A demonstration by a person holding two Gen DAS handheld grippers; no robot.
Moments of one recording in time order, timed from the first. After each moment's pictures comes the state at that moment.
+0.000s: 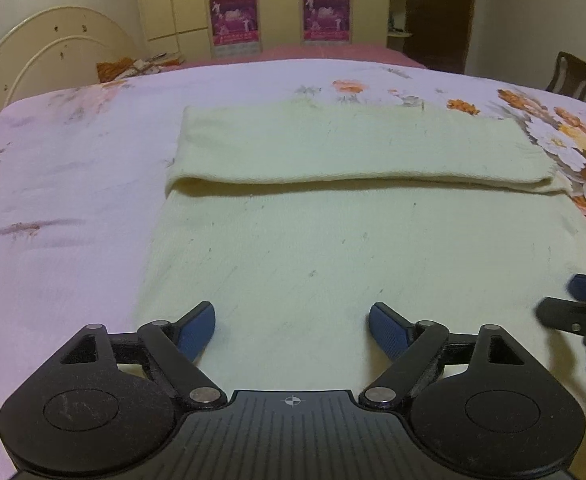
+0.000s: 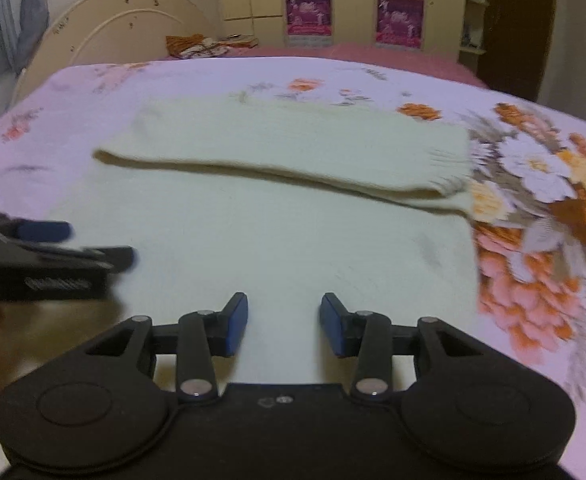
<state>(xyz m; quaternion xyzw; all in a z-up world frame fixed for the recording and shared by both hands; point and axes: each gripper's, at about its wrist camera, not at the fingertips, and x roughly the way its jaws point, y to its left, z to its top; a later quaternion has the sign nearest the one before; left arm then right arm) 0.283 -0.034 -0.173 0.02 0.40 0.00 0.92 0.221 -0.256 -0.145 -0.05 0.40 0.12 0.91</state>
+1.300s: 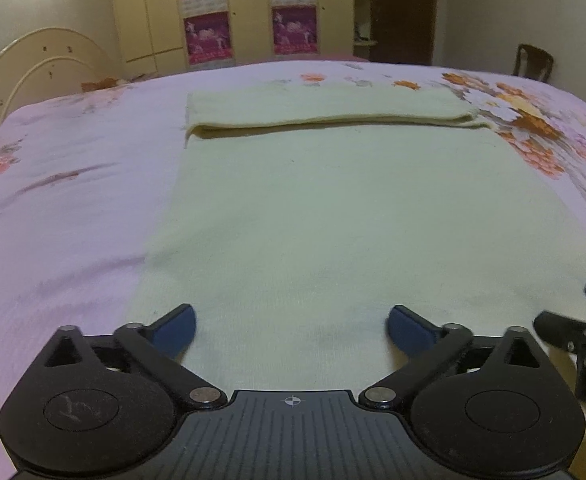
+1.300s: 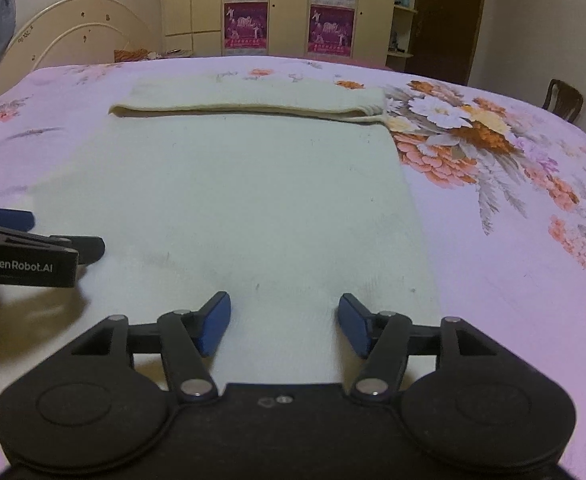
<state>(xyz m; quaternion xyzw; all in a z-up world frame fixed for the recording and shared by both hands) 0.158 -0.023 -0.171 0.04 0.37 -0.03 0.93 0.076 -0.238 -0.154 -0.04 0.37 0.02 0.93</state>
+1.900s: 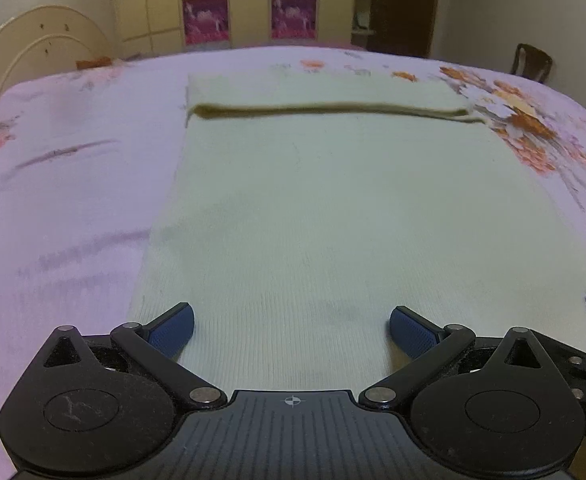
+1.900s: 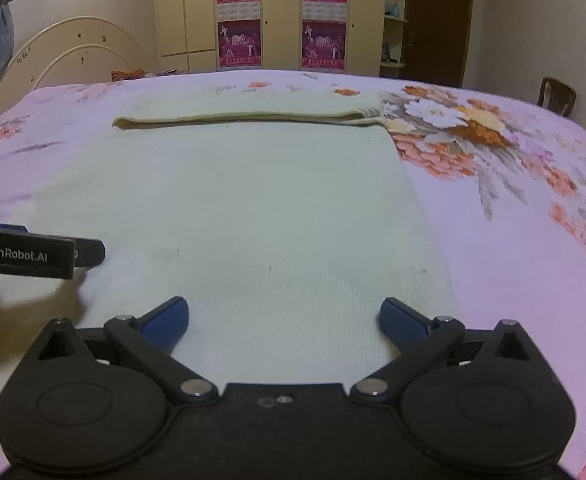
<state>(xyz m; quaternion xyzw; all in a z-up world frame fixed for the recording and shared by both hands) 0.152 -0.011 -0.167 0.01 0.41 -0.05 0.91 0.060 -0.238 -0.161 -0.01 0.36 0.02 0.93</state>
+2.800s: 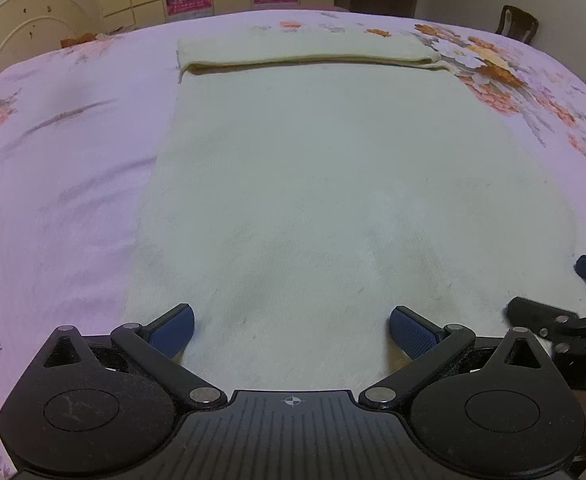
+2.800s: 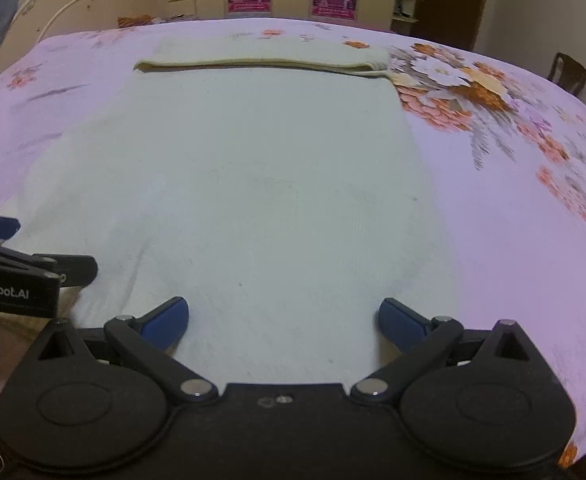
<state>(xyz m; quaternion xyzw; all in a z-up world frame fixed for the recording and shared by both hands) 0.089 -0.011 -0.156 0.04 0.46 -0.07 0.89 0.019 -0.229 -0.145 -0.03 0.43 0.02 0.90</state>
